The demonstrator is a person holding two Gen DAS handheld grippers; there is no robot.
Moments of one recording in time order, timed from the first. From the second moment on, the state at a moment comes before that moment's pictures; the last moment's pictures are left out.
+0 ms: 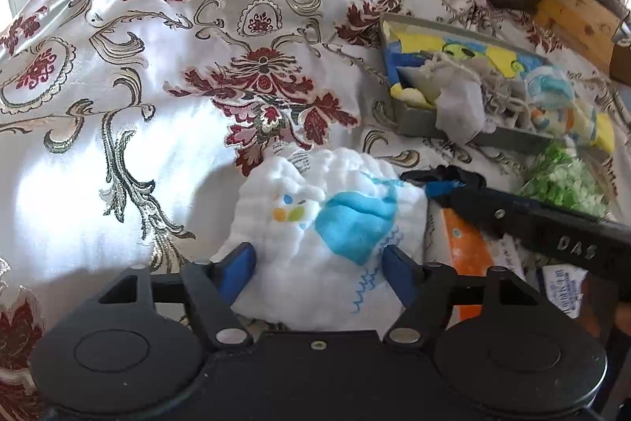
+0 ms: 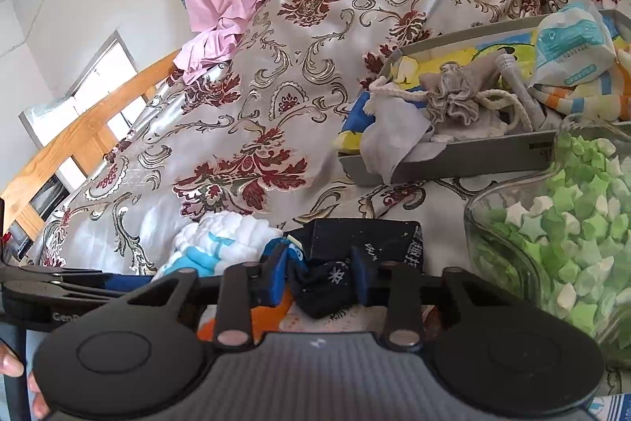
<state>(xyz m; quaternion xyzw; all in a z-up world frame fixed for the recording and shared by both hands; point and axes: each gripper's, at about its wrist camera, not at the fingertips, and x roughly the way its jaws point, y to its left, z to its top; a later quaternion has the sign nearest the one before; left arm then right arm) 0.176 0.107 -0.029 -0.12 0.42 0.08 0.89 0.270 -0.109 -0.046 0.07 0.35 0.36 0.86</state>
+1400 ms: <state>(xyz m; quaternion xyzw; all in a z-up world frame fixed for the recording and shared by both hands) 0.169 0.101 -0.028 -0.11 0.39 0.10 0.91 0.233 -0.102 -0.038 -0.02 0.29 0.39 0.87</state>
